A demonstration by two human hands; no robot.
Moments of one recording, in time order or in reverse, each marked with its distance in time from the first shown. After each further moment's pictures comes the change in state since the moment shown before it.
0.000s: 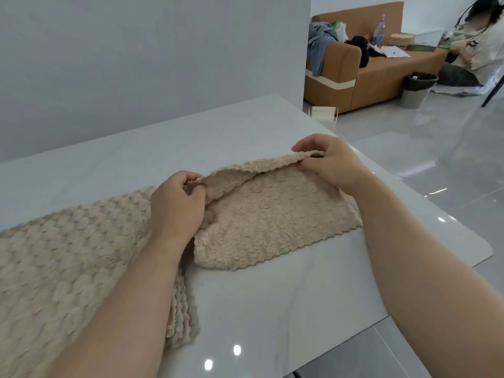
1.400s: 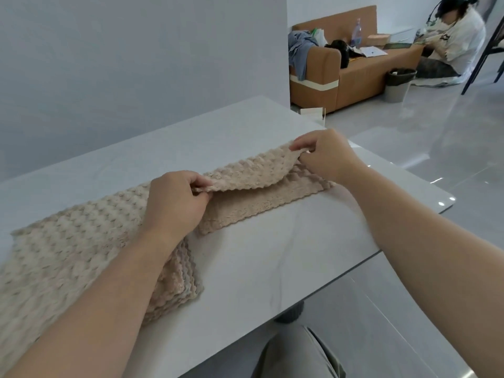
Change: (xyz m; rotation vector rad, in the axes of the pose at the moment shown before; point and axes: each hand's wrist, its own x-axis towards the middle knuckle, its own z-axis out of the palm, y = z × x) left_hand -0.042 0.019 -0.035 0.213 -0.154 0.245; right_hand -0.053 -0.004 -0.007 -0.272 0.137 -0.054
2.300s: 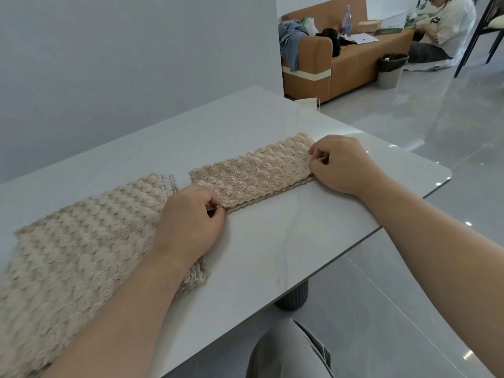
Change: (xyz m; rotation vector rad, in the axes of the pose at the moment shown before) left_hand -0.043 -0.016 0.016 0.132 -0.040 0.232; right_hand -0.055 0.028 0.005 -0.168 0.143 -0.202
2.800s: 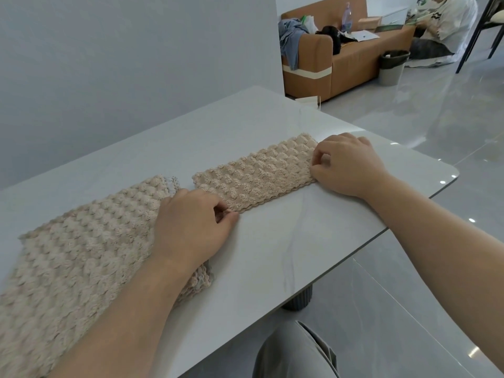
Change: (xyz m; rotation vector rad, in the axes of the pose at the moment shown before) left_hand 0.003 0.011 -0.014 0.317 -0.121 -0.003; right_hand -0.001 -0.015 -0.009 -0.280 -0.137 0.118
